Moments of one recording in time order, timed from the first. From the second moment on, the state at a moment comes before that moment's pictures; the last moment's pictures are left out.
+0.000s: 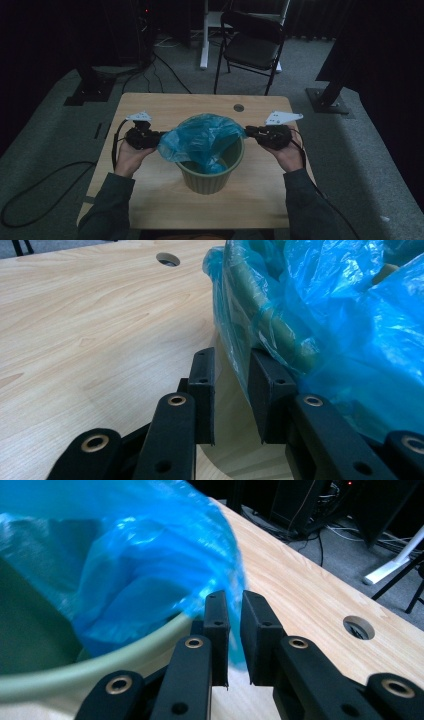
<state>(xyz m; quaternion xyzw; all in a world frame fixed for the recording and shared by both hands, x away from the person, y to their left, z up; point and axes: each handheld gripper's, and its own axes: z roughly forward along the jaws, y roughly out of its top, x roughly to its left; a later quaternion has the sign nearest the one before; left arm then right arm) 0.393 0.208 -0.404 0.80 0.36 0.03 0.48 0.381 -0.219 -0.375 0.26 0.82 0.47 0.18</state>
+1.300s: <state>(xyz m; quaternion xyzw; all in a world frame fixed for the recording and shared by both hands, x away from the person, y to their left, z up) 0.382 0.204 -0.404 0.81 0.36 0.05 0.47 0.387 -0.212 -0.374 0.25 0.82 0.50 0.13</state>
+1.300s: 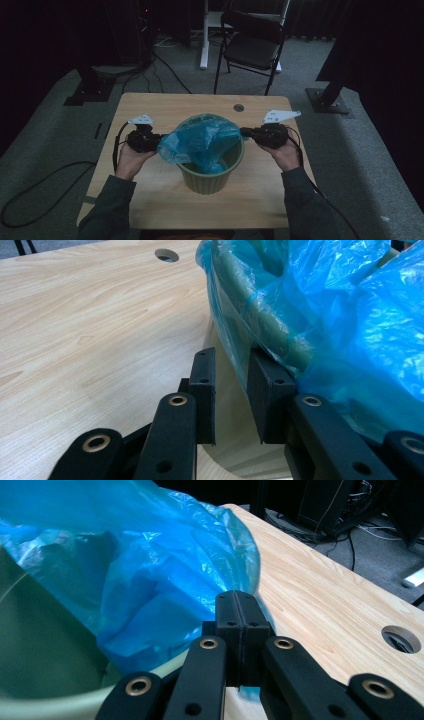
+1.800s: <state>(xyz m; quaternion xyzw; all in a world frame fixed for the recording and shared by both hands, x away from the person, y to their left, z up) 0.367 0.205 -0.411 0.81 0.36 0.05 0.46 0.345 -0.223 -0.382 0.23 0.83 0.49 0.12</state>
